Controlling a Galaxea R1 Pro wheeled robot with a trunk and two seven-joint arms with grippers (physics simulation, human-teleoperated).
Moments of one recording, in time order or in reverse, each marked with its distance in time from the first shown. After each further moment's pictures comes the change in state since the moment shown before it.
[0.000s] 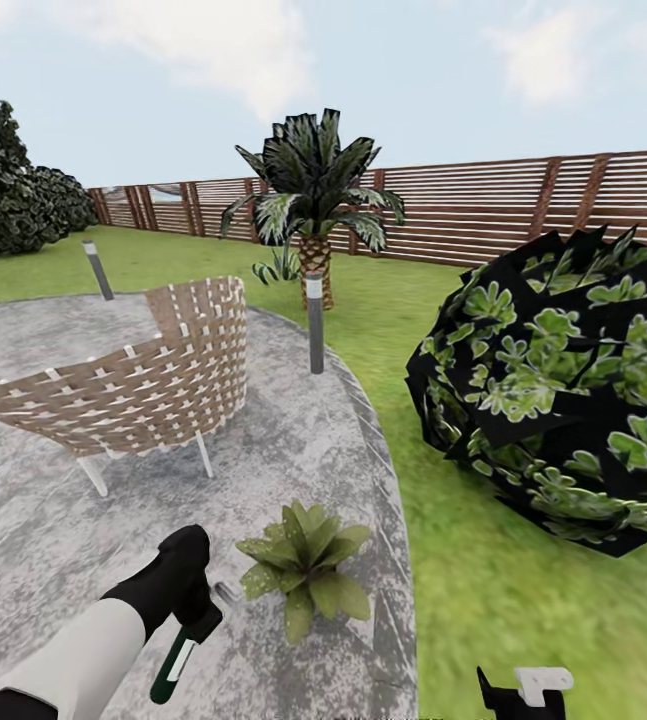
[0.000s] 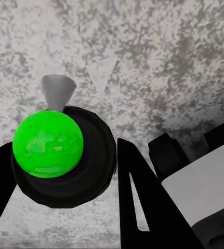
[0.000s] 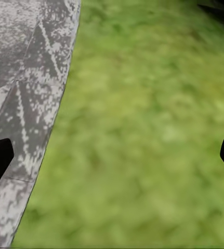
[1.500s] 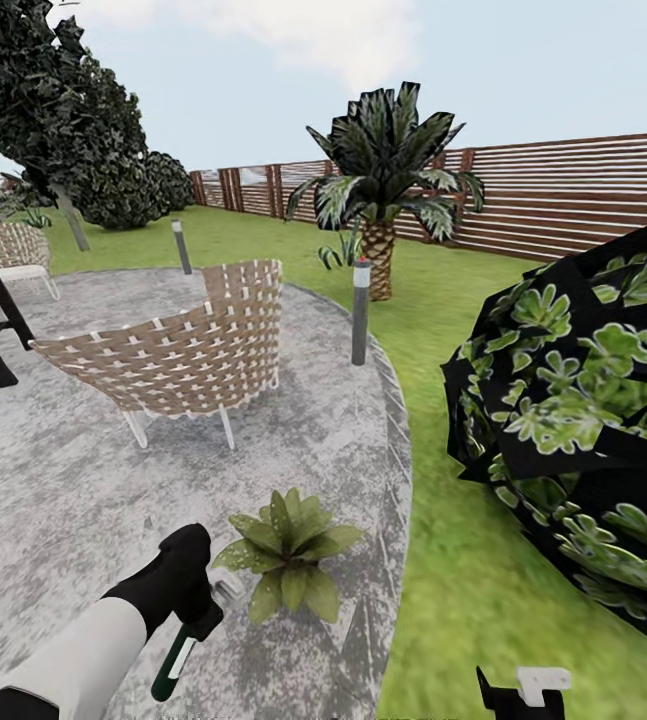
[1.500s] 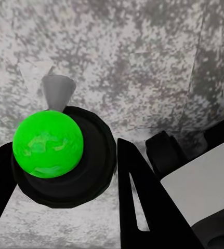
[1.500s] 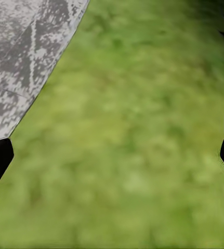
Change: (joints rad) left arm -0.003 -0.003 0.000 -0.001 0.001 0.000 0.006; right arm 0.000 0.001 0.002 0.000 0.000 0.000 0.000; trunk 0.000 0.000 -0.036
